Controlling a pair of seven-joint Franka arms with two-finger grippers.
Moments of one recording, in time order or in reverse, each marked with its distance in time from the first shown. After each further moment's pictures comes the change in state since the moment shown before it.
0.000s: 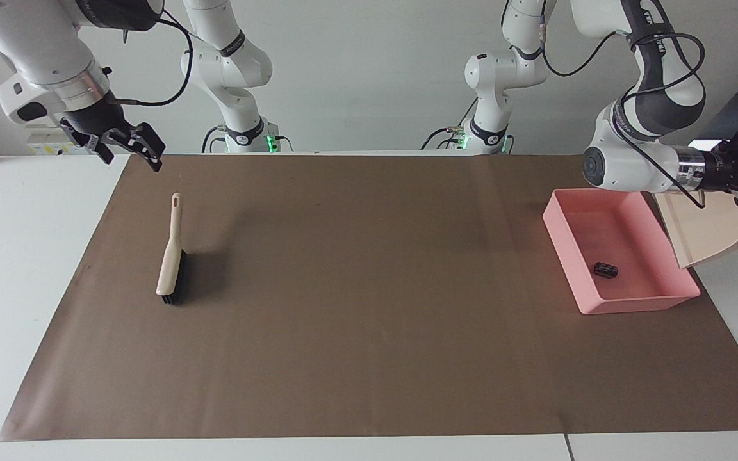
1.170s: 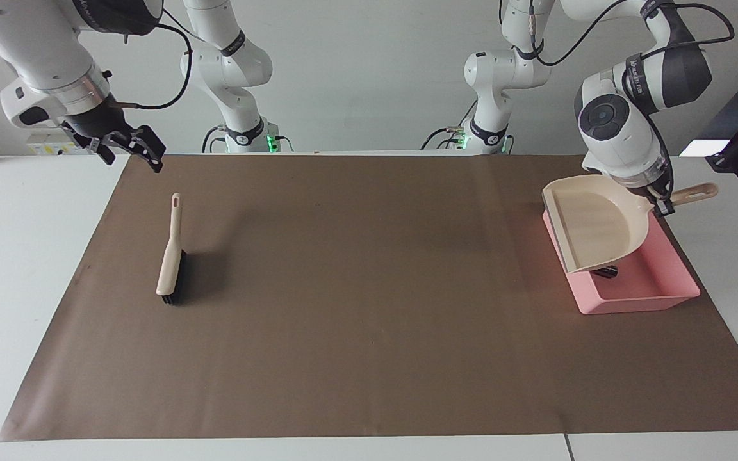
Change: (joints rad) left arm -0.162 -0.018 -0.031 0.069 -0.893 0.045 0.138; right arm 0.007 -0.005 -0.007 -0.026 0.008 0.001 0.000
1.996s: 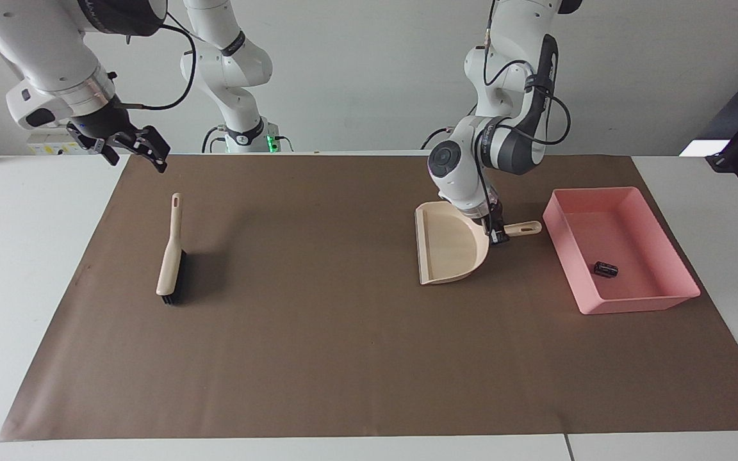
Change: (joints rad) left arm -0.387 0.176 -0.004 -0.120 -0.182 0.076 -0.485; right arm 0.009 -0.001 0.001 -0.002 0.001 0.000 -0.004
